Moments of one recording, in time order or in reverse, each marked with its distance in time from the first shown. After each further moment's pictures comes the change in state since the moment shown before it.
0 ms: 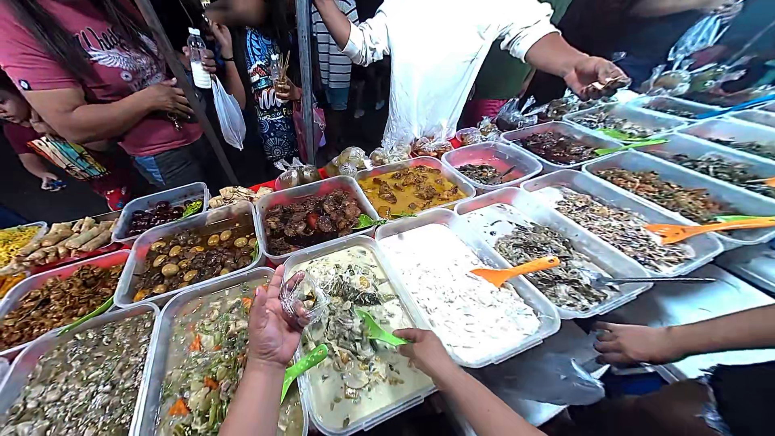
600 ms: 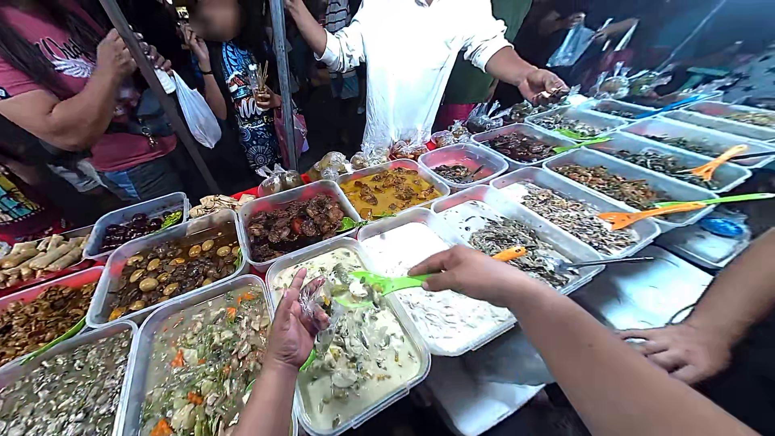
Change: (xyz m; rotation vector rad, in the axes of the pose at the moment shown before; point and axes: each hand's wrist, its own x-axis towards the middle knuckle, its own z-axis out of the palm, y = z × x) left_hand -0.001 -0.036 0.026 0.179 -0.157 -0.118; right_hand -0.099 -0.158 -0.130 -0.318 -0.038 -0.287
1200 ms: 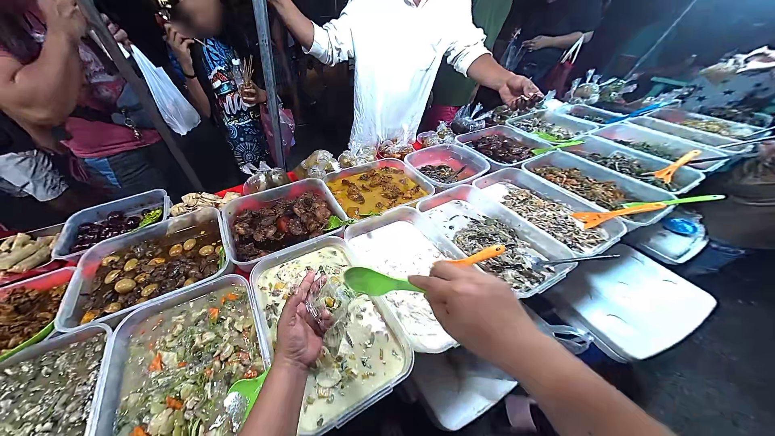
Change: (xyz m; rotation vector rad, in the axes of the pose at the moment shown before) left_hand 0.003 -0.027 0.031 -0.196 0.145 -0.104; right_hand -0.037 0.037 0.041 -0.798 0.591 -0.482
